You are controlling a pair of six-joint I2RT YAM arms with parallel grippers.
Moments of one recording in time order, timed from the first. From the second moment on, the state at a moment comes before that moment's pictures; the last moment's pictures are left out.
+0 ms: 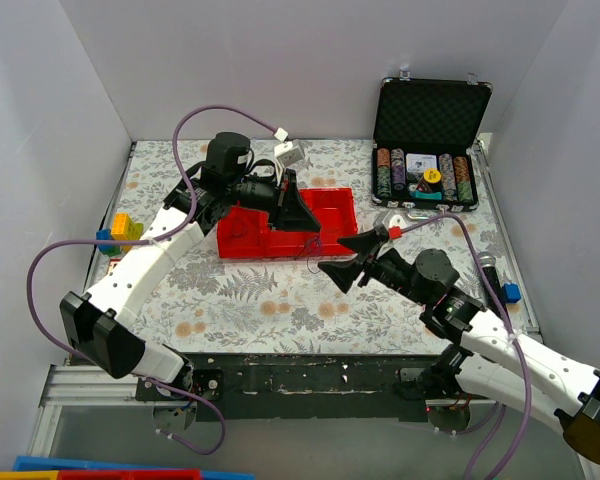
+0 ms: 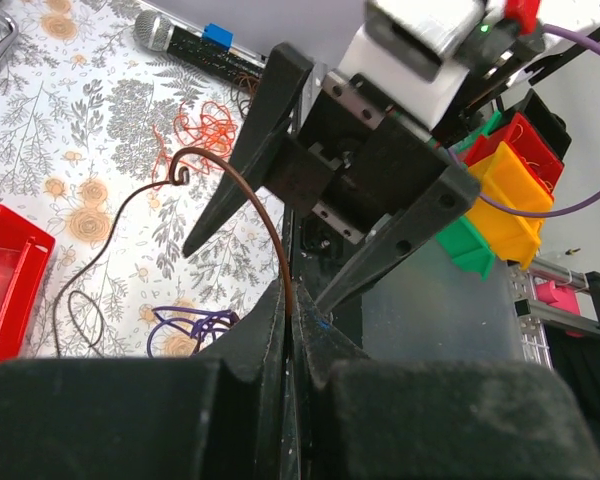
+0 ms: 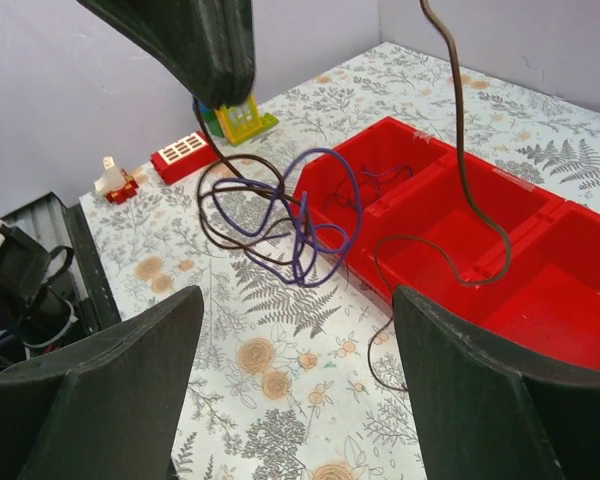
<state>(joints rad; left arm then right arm) -0.56 1.43 1.48 -0.49 1.04 -0.11 0.84 0.77 0.51 0.33 -0.18 0.23</state>
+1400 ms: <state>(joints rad) -0.57 1.41 1.64 -0.46 0.87 -0.13 0.87 0.76 0.32 0.30 -0.21 0.30</state>
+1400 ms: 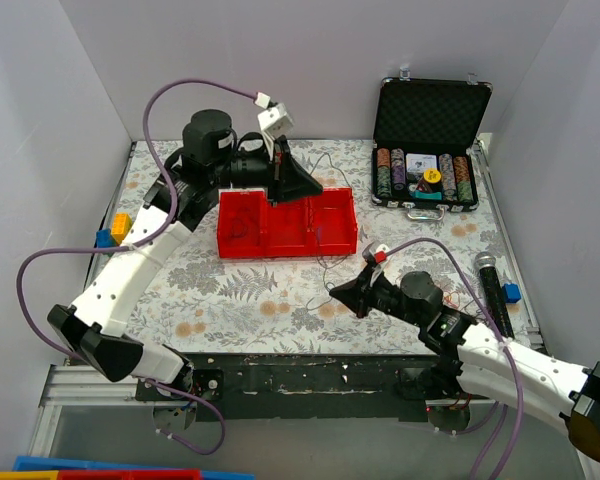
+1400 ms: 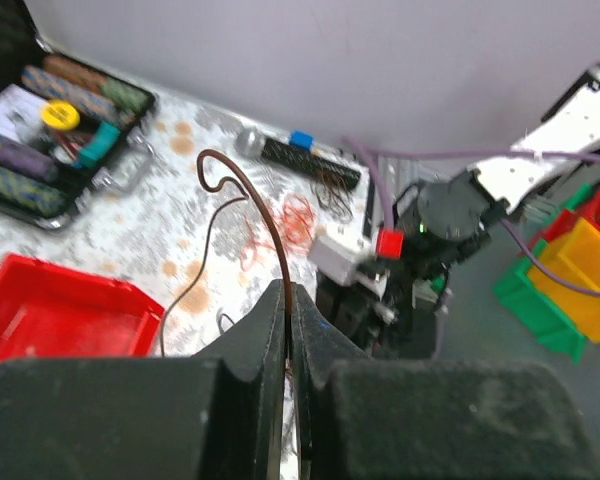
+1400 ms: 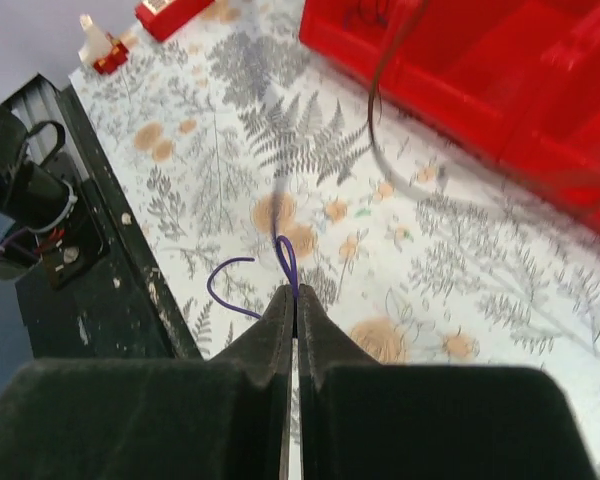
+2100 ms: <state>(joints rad) -0.57 1.35 1.81 -0.28 0.59 -0.09 0.93 0.67 0.24 0.04 -0.03 0.43</state>
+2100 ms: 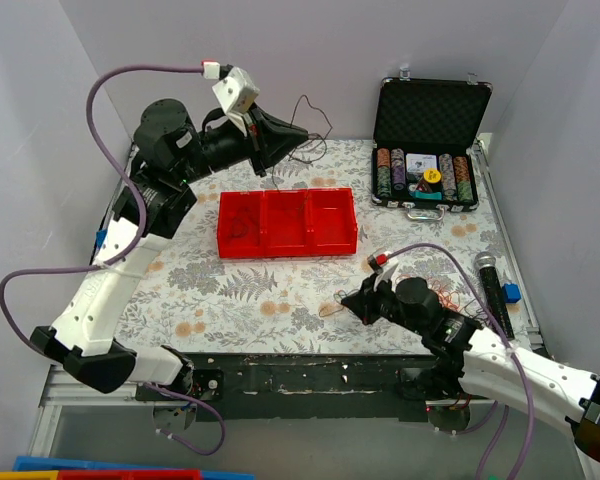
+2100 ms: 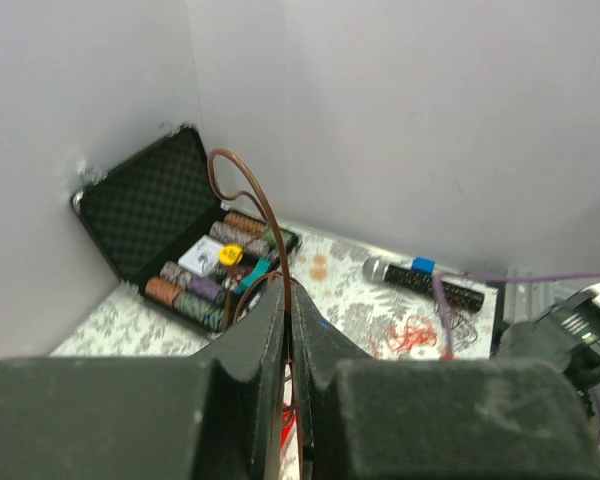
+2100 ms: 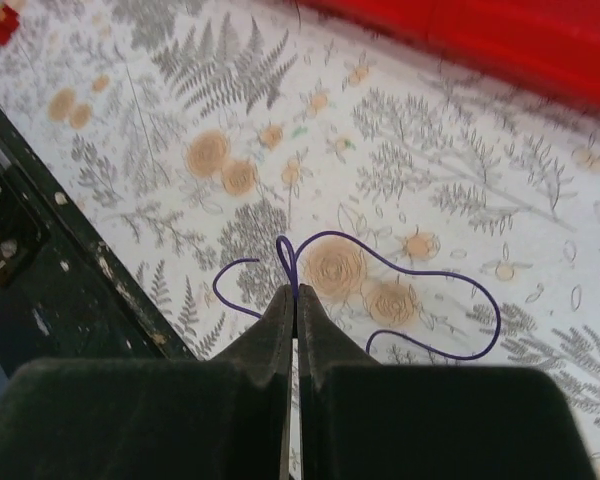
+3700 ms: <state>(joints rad) -0.57 1.50 1.13 0.03 0.00 0.12 0.93 0.63 0.62 -0.07 0.07 0.29</state>
